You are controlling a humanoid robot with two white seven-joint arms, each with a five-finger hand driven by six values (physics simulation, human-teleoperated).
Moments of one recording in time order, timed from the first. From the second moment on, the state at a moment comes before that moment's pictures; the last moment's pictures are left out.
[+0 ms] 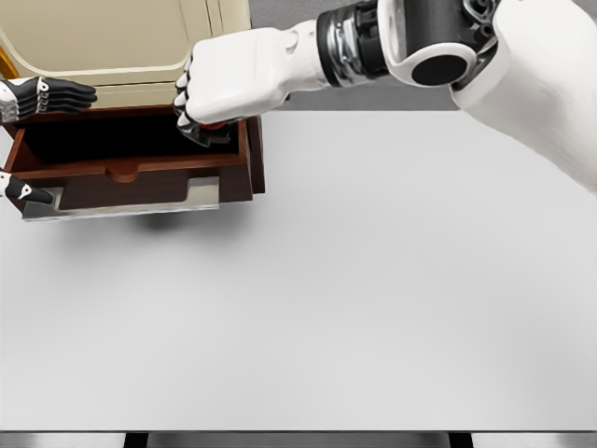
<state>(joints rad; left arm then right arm) -0.42 1.31 -0.35 -1.76 0.77 -0.17 -0.61 -1.38 -0.35 1.04 -1.44 0.40 -0.61 0.61</state>
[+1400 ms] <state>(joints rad) -0.39 1.25 -0.31 -1.74 0.67 -0.15 -0.61 -1.34 -0.69 1.00 -1.65 0.33 -0.61 0.61</state>
